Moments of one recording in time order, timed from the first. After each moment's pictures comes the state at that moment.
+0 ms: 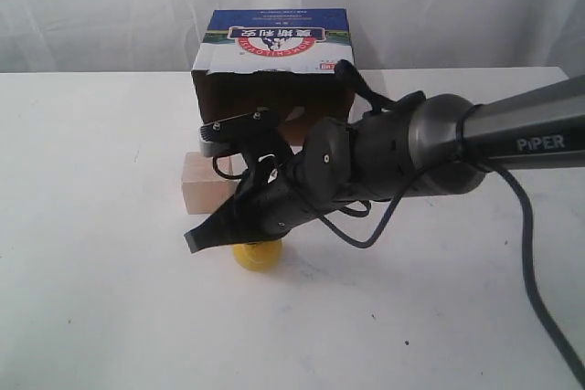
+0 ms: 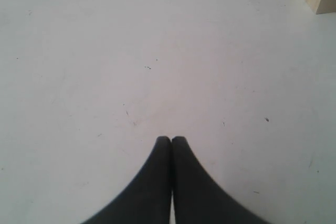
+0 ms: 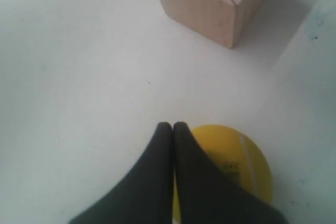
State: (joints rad) left arm 0.15 0.00 0.02 -0.06 0.51 0.16; right arm 0.75 1.91 -1.13 0.51 0.22 -0.37
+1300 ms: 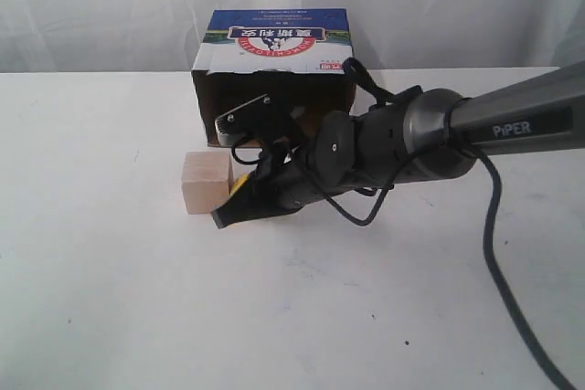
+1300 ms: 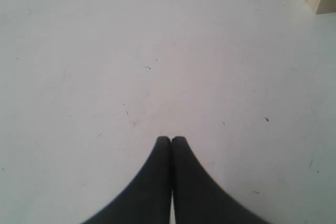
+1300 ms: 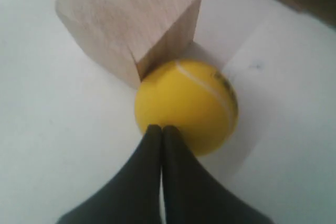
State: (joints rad) left arm 0.15 0.00 0.02 -0.06 0.51 0.16; right arm 0.67 1.99 -1.19 0.50 0.12 -0.48
